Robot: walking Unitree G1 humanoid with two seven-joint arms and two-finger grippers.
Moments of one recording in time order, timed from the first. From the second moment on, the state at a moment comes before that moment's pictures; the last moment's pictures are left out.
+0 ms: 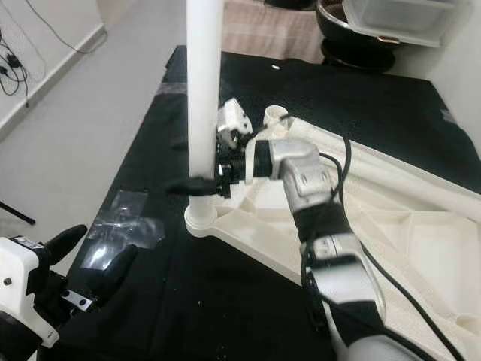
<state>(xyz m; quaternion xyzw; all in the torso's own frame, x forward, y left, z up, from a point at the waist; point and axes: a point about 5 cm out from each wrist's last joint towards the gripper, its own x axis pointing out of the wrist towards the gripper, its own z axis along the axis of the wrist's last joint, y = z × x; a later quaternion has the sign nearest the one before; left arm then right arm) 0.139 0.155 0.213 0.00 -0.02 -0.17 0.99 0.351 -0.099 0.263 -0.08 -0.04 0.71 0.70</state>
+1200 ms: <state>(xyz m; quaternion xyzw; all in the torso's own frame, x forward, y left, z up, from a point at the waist) 0.140 0.154 0.215 0.00 -0.02 -0.17 0.98 0.282 -0.086 0.208 -0.07 -0.08 0.23 0.97</state>
